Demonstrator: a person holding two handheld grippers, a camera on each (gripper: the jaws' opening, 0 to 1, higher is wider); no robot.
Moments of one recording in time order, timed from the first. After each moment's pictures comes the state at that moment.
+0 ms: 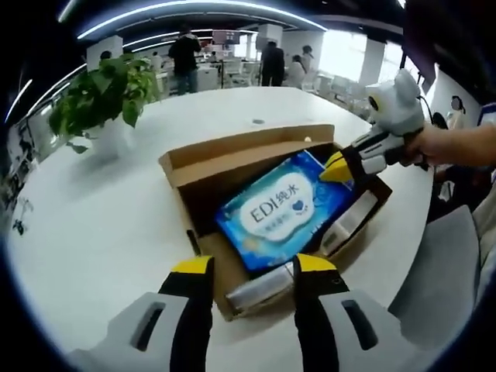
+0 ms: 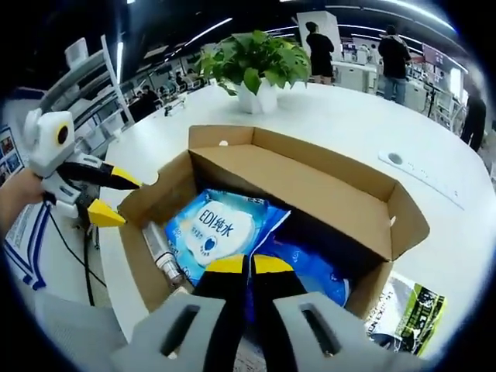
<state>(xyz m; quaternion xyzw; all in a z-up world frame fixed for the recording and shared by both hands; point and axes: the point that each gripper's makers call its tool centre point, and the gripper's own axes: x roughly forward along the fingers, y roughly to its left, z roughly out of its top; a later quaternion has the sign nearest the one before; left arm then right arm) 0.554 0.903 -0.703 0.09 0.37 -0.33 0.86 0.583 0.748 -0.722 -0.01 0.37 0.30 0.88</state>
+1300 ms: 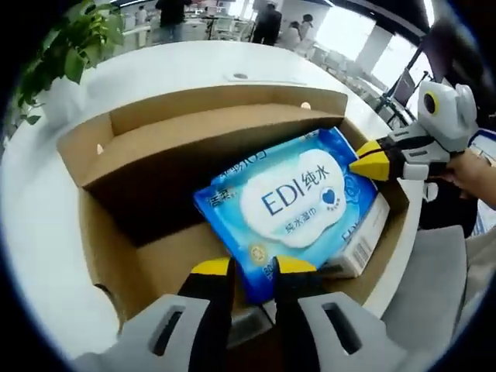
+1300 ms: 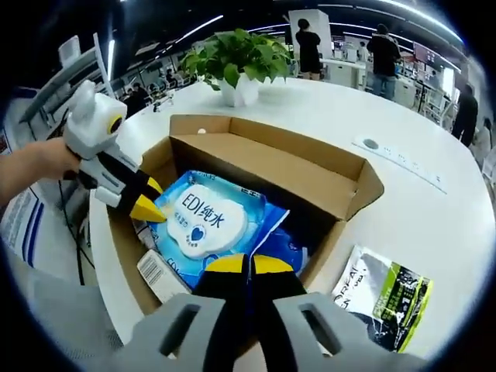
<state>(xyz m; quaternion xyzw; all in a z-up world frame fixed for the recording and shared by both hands) 0.572 0.838 -0.765 0.07 0.49 -0.37 0.79 0.571 0.702 -0.735 -0.02 0.38 0.28 0.88</state>
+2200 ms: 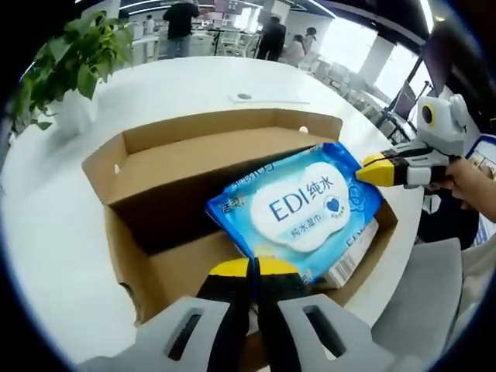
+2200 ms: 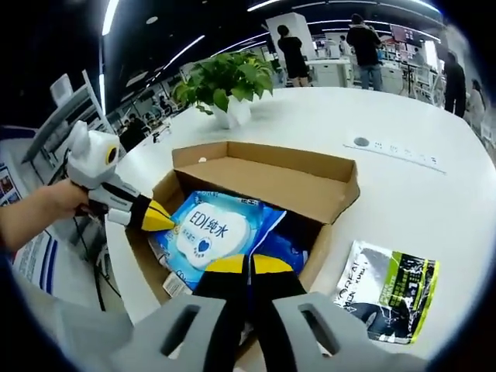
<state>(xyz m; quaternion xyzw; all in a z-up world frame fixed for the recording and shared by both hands) 0.576 0.837 -0.728 0.05 0.46 -0.35 0.82 0.568 0.693 -0.698 0.07 0.36 0.27 0.89</state>
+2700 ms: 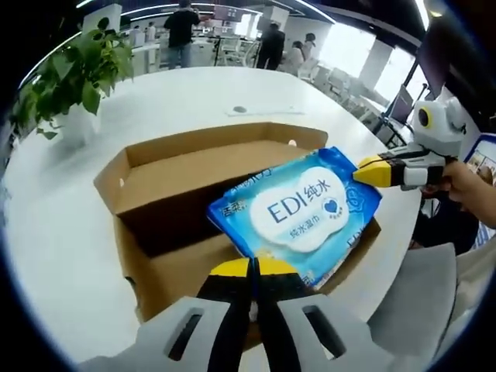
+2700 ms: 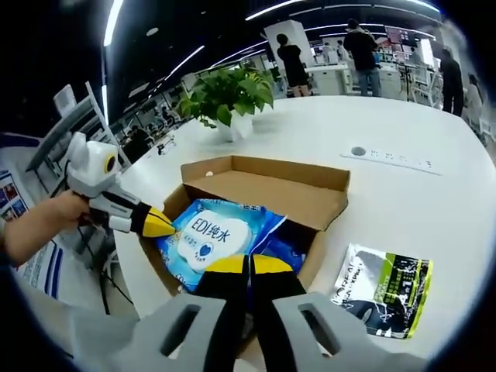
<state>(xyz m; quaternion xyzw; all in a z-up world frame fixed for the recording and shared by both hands) 0.564 0.828 -0.697 0.05 0.44 -0.35 0.83 0.559 0.684 -0.671 0.10 0.34 0.27 0.90</state>
